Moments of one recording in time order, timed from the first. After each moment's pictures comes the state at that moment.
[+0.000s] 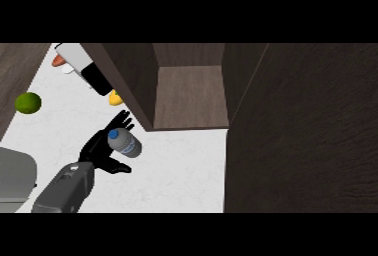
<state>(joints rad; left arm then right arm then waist) -0.58 0.21 0.23 -0.20 0.00 -0.59 -0.60 0.65 -0.08 0.31 -2.23 -0.19 0.17 -0.20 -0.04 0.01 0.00</state>
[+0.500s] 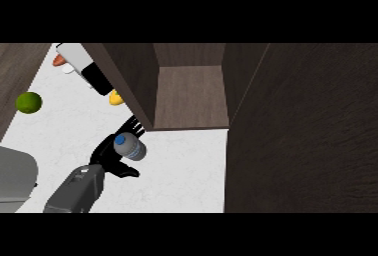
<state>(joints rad) -0.58 0.16 0.23 -0.18 0.02 -0.65 -0.56 0.62 -0.08 0.30 -2.20 -0.20 0.17 -0.19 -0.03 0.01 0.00</state>
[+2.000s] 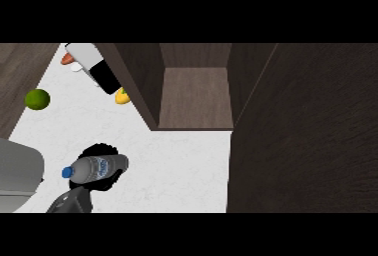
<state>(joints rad) -0.38 0.16 0.36 -0.33 0.18 -0.53 -0.70 0.63 -0.09 0.28 -2.16 -0.21 0.17 -0.23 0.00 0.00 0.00</state>
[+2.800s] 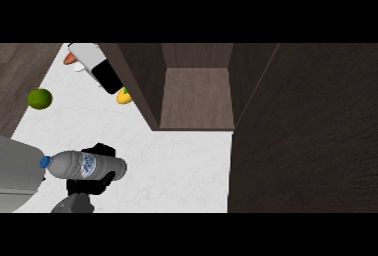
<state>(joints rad) -0.20 0.08 0.33 -0.75 0.35 -0.55 -0.46 0.66 -0.10 0.33 -2.17 -0.19 0.15 -0.24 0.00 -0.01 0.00</state>
